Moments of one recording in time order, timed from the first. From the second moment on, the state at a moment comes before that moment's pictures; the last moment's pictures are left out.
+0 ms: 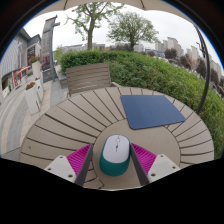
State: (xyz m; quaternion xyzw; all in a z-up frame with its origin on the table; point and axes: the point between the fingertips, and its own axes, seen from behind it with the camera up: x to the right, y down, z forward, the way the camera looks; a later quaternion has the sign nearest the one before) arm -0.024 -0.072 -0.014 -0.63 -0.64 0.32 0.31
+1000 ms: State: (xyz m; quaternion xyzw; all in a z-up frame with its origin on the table) arm -0.220 0.082 -0.008 -0.62 -0.65 0.31 0.31
